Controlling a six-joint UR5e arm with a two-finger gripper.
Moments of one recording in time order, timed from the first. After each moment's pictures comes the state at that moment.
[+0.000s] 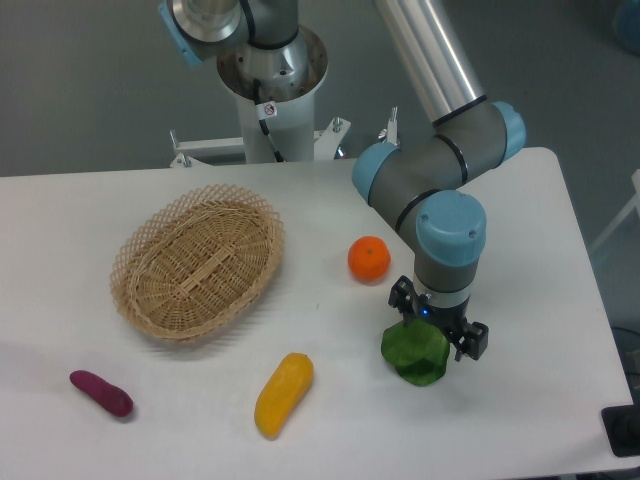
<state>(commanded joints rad) 2.54 -2.11 -1.54 -0.91 1.59 1.26</state>
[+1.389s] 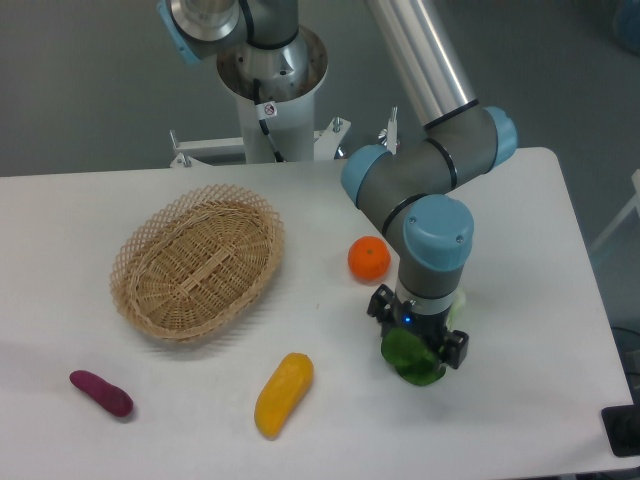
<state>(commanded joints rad) 2.48 -2.12 -1.53 -0.91 1.46 1.13</state>
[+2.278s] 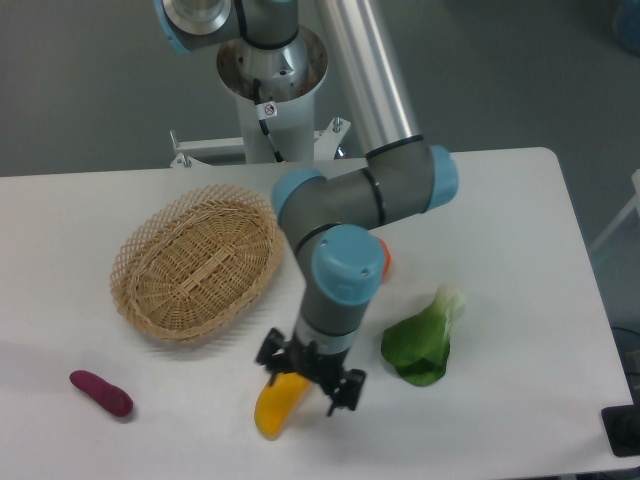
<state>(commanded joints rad) 2.26 -2.16 -1.44 -0.91 1.28 0.61</state>
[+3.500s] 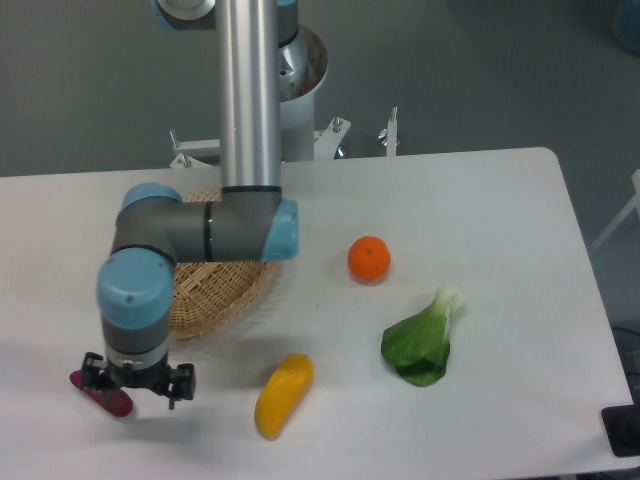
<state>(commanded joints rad) 1.95 -2.23 -1.44 -0.88 1.40 -0.03</state>
